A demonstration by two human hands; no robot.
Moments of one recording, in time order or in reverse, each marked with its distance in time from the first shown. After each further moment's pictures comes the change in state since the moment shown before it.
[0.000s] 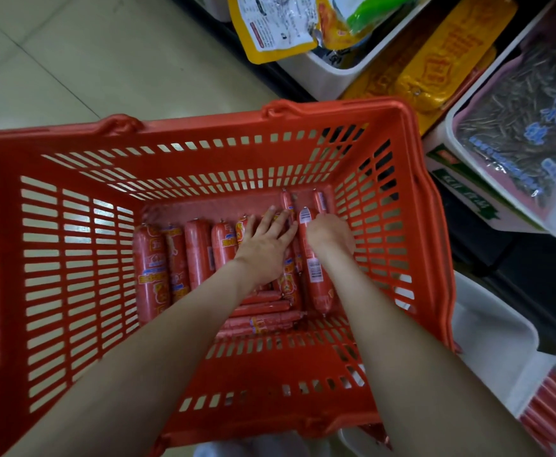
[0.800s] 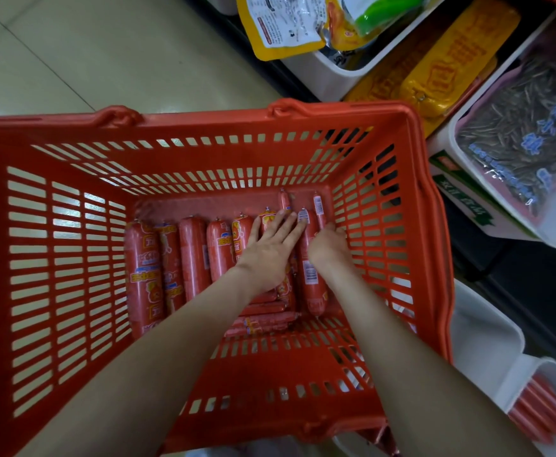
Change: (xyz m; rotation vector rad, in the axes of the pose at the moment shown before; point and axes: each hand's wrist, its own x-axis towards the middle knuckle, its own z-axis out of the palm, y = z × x) left_hand -0.001 0.009 0.009 -0.068 0.033 0.057; right_hand -0.011 0.013 0.013 0.102 -0.081 0.025
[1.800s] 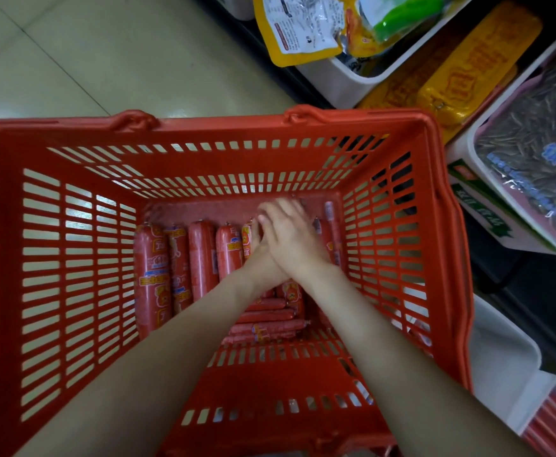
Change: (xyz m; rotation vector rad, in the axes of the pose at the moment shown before) left_hand -0.005 -0.002 -0.017 -0.379 0.094 -0.099; right_hand -0.043 -0.049 0.000 -0.009 0.223 -0.876
